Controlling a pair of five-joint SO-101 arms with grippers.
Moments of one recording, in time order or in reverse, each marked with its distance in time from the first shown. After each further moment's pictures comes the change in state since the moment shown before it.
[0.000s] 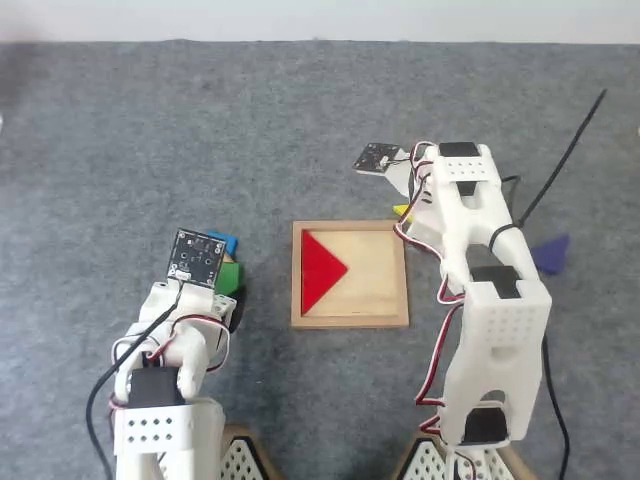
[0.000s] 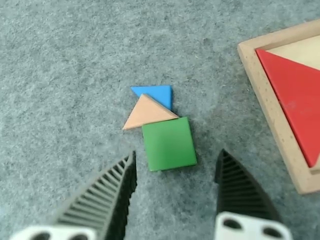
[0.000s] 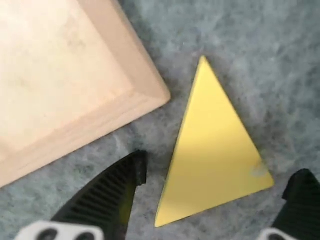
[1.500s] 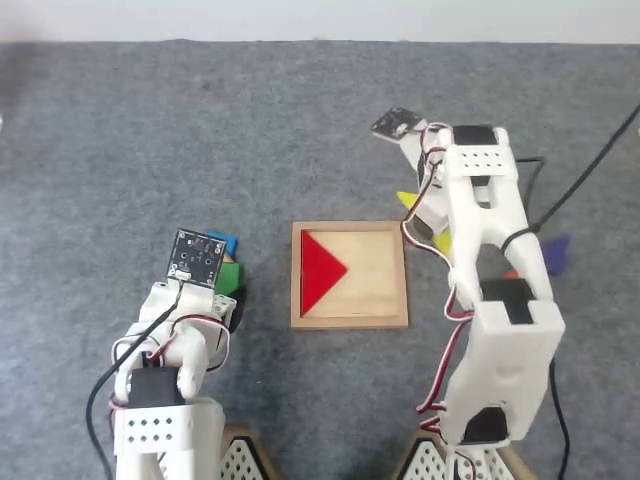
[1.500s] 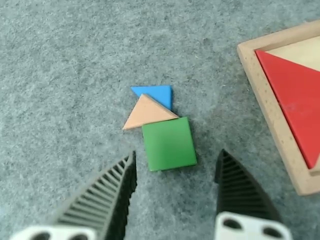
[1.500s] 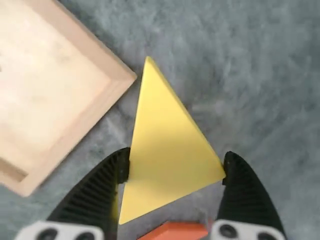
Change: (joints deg) left arm 0.0 0.0 0.0 0.0 0.0; right arm 0.5 -11.6 -1.1 7.9 -18.2
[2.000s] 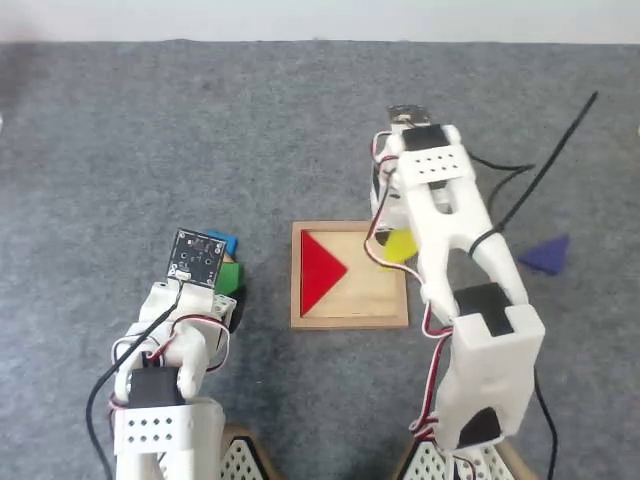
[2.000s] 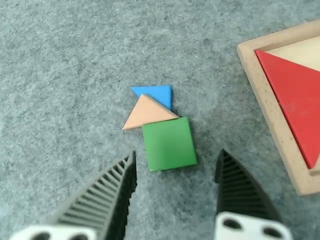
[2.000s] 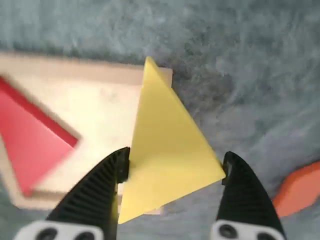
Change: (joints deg) left arm 0.0 0.0 0.0 0.0 0.0; right arm -10.8 -1.0 0.0 5.5 -53.9
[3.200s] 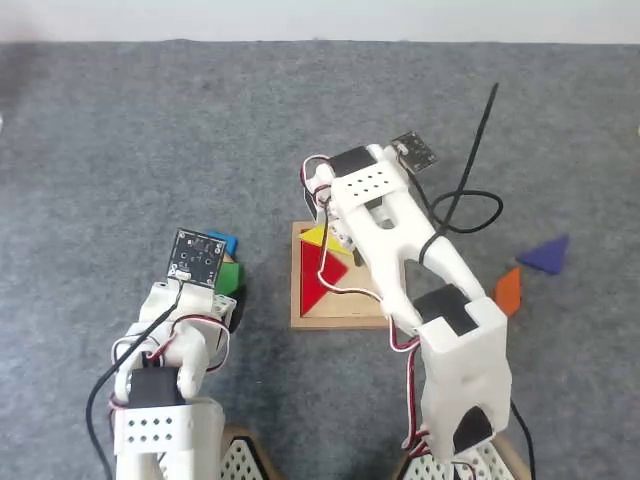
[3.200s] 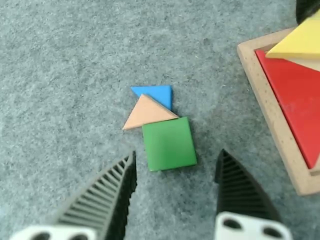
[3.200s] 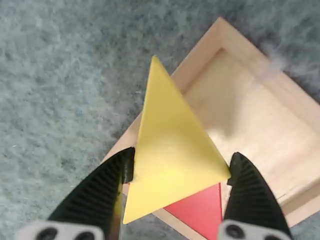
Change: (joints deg) left arm 0.0 0.0 0.0 0.0 0.0; right arm -12.9 4.2 0.2 -14.4 -63.7
